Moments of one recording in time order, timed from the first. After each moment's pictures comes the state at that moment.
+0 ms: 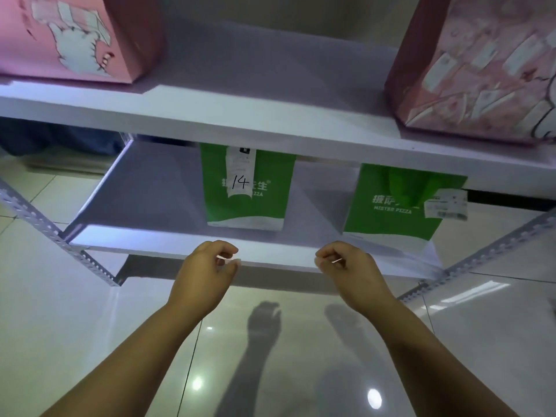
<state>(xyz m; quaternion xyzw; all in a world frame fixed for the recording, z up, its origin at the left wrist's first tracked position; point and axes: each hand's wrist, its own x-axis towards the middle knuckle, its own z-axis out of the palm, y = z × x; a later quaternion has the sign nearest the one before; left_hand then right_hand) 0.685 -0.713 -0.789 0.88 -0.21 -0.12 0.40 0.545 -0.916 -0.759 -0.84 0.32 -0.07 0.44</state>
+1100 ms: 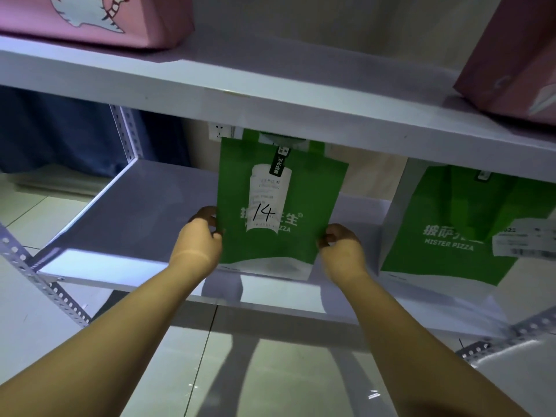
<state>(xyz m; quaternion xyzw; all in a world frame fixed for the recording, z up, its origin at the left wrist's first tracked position) 0.826 -0.754 -0.846 0.88 -0.15 -0.05 0.44 0.699 -0.943 -0.844 -0.82 0.37 -0.16 0.40</state>
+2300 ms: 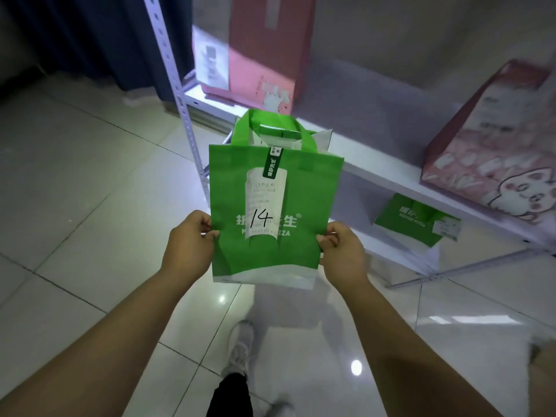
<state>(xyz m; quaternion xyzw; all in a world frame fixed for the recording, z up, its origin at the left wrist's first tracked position) 0.576 -0.504 -0.541 0.87 0.06 -0.12 0.48 0.501 -0.737 -0.539 -0.82 0.28 -0.04 0.49</state>
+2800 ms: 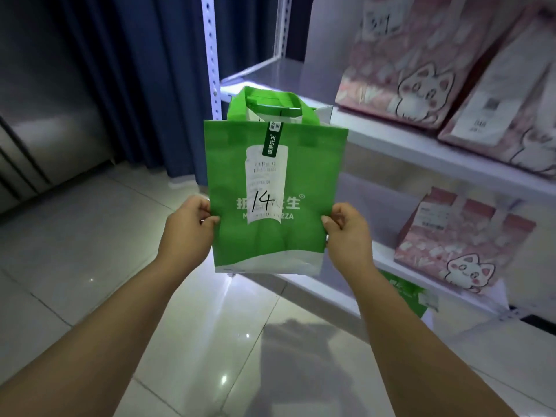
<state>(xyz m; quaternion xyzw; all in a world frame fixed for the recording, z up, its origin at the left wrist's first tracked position) 0.573 -0.454 -0.297 0.85 0.01 0.04 0.52 0.522 -0.697 -0.292 -0.81 0.15 -0.18 0.53</state>
